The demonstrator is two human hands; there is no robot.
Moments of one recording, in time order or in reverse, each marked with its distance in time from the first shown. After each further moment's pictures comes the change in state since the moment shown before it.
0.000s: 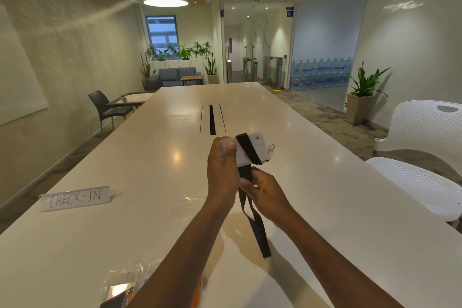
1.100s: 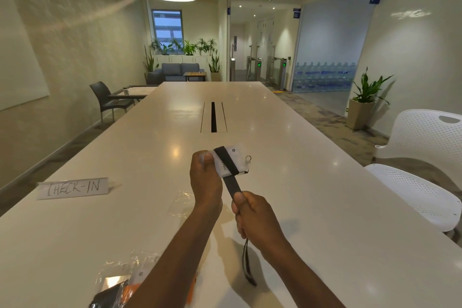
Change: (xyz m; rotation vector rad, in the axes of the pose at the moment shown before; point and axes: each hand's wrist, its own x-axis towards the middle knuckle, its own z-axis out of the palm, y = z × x) left_hand 0.005 -0.037 -0.024 0.024 0.286 -0.119; right_hand -0.047 -0.032 0.029 -0.027 0.014 0.286
